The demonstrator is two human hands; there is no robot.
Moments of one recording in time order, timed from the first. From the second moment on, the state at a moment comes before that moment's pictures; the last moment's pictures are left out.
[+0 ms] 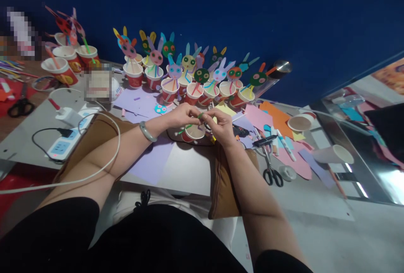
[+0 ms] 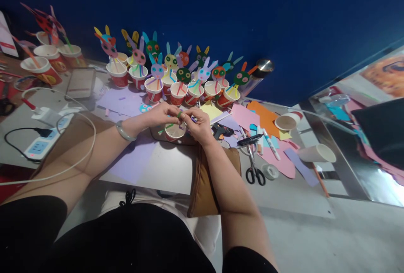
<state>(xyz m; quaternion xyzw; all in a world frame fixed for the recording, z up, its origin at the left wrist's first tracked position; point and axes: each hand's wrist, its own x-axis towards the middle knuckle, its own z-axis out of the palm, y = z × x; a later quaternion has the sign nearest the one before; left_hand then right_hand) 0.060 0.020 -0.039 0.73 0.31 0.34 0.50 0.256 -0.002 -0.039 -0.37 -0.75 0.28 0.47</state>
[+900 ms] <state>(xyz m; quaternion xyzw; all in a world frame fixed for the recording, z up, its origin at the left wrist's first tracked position) 0.059 0.023 -0.031 0.72 0.37 0.30 0.51 0.287 0.009 -0.021 -0.45 -0.63 0.30 0.56</state>
